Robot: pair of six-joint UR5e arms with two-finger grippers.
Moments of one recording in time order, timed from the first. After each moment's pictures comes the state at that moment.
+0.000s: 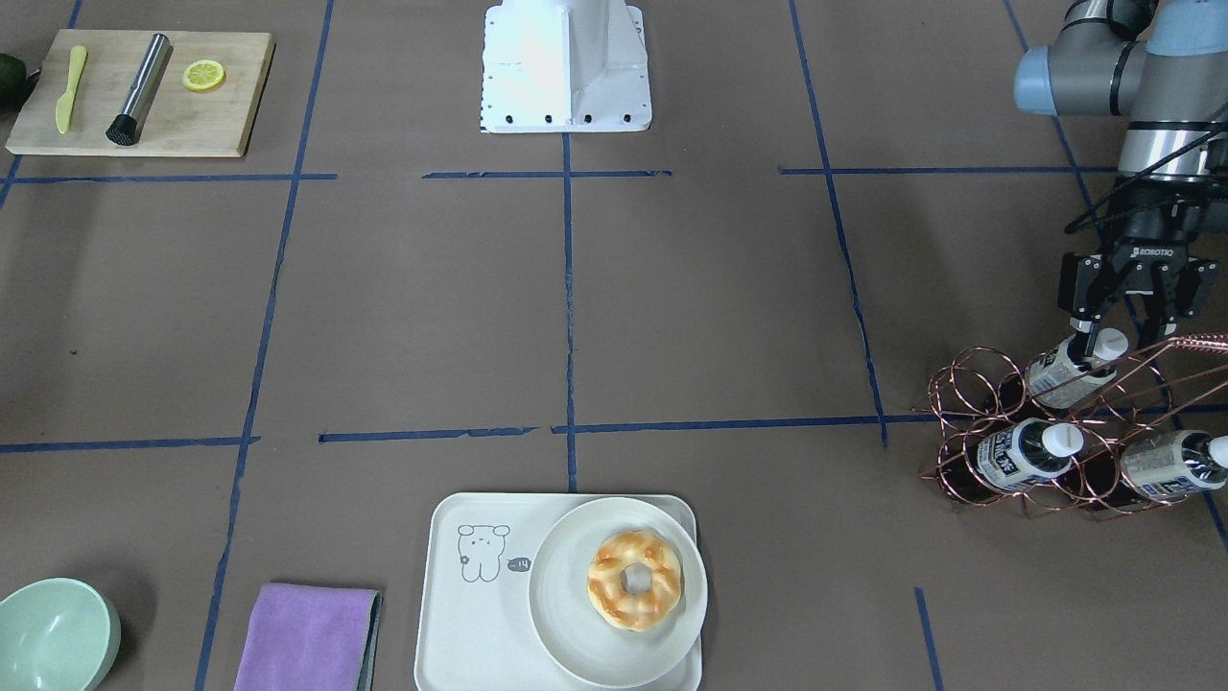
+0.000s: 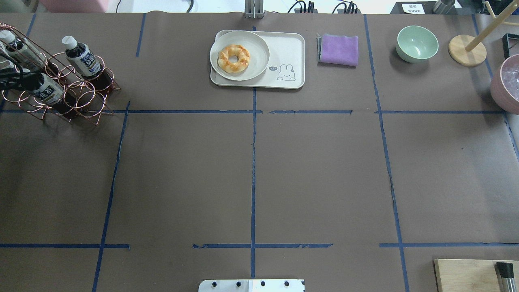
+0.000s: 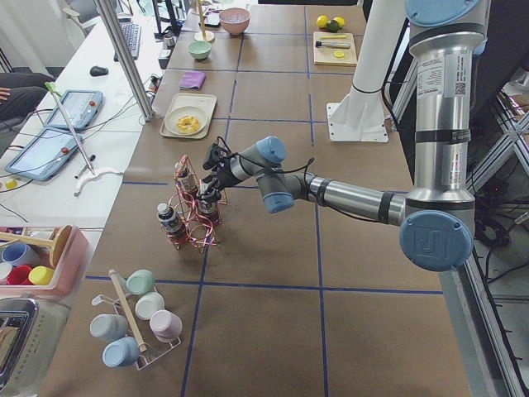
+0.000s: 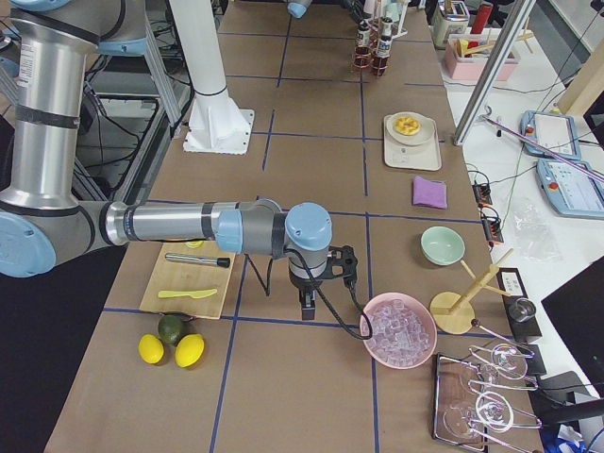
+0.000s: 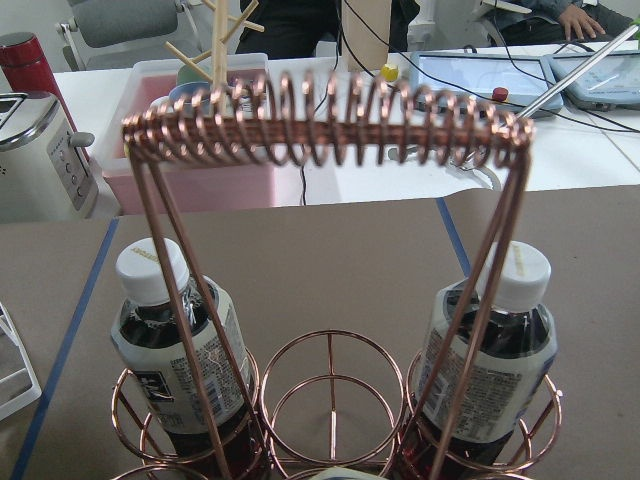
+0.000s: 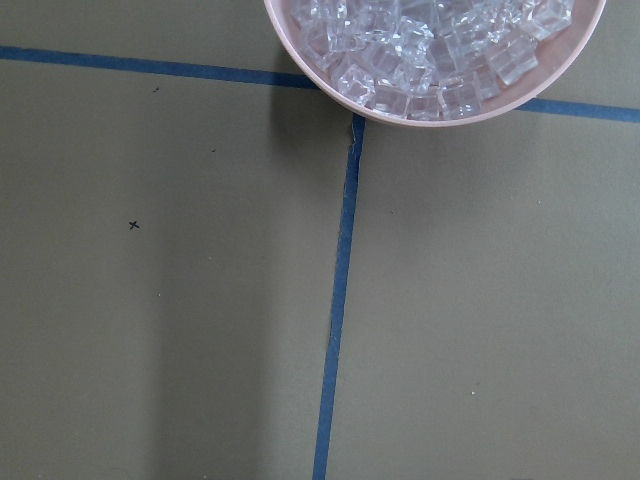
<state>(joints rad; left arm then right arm) -0.98 -1.50 -1.75 -2.57 -1.57 -0.89 1.59 -1.77 1.85 -1.67 2.35 -0.14</state>
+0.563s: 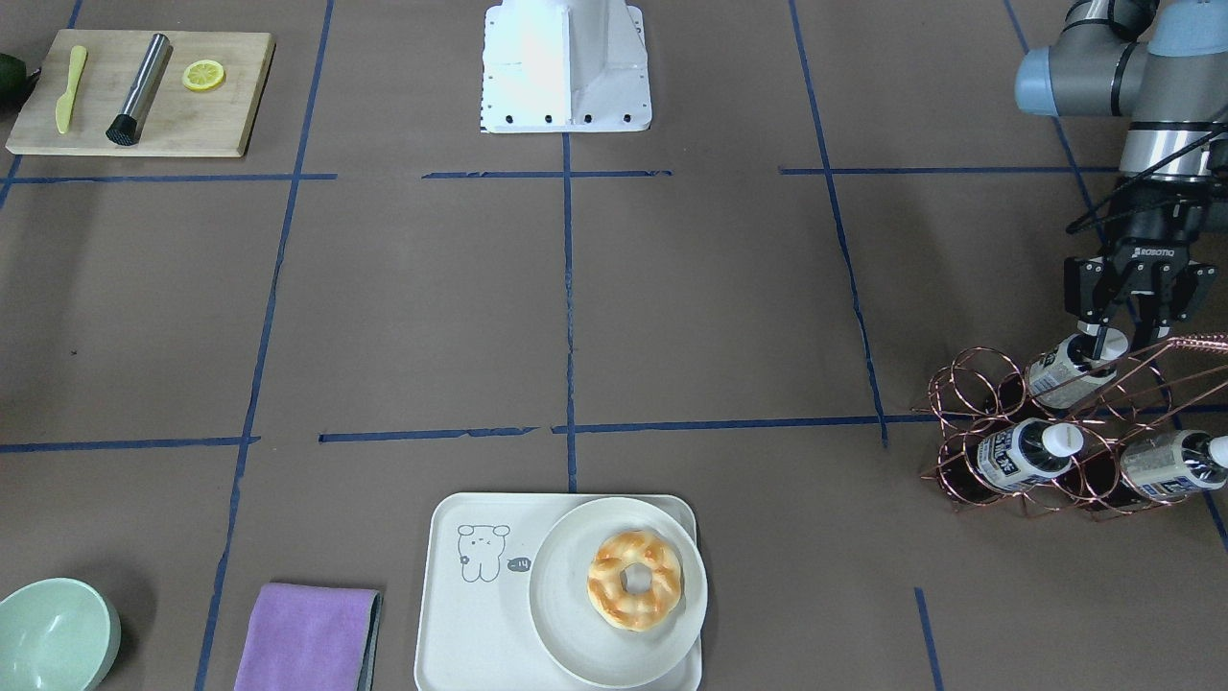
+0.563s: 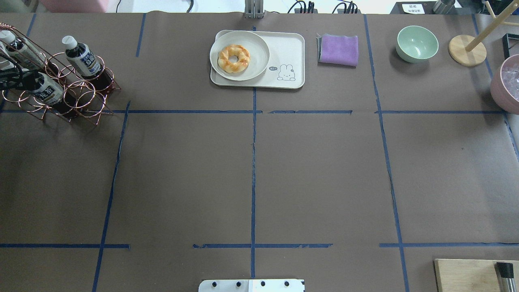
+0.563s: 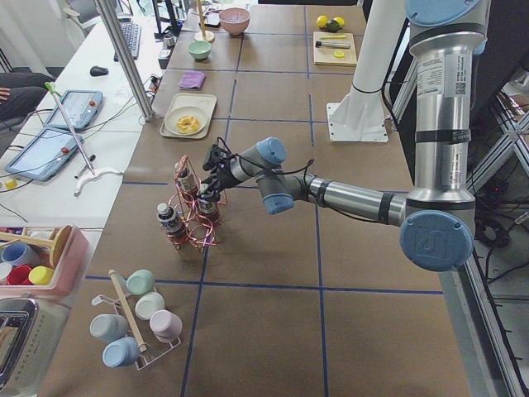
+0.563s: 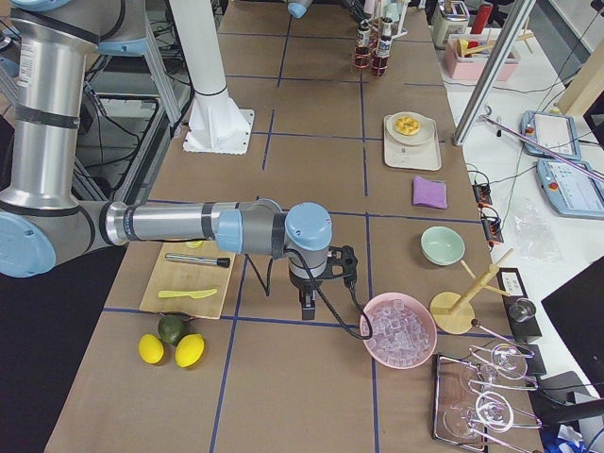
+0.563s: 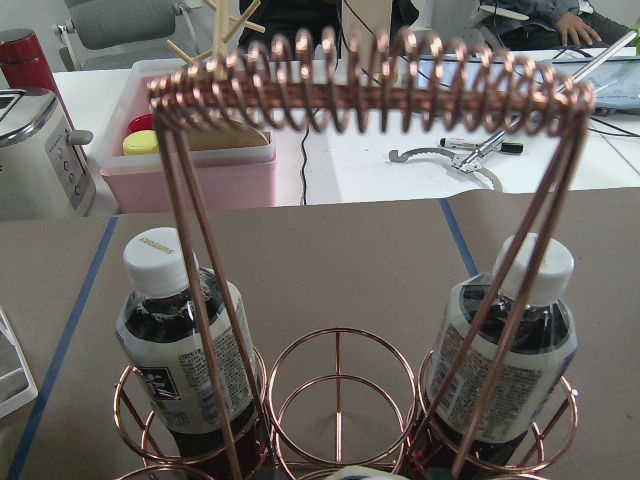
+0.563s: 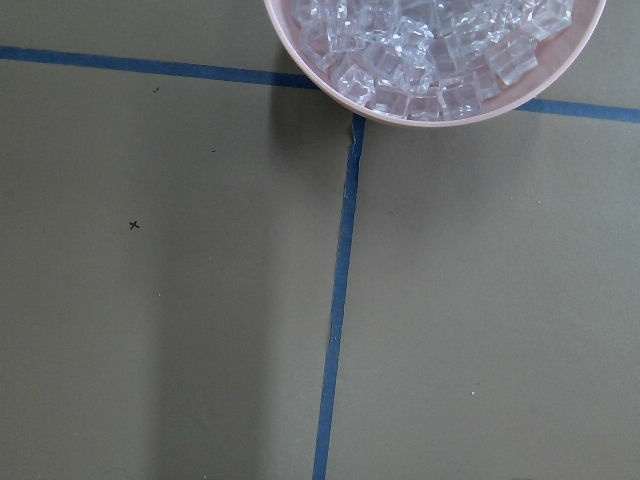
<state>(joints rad) -0.98 -1.50 -1.75 -2.58 -1.57 -0.90 1.59 -1.77 1.85 -1.67 2.35 -0.13</state>
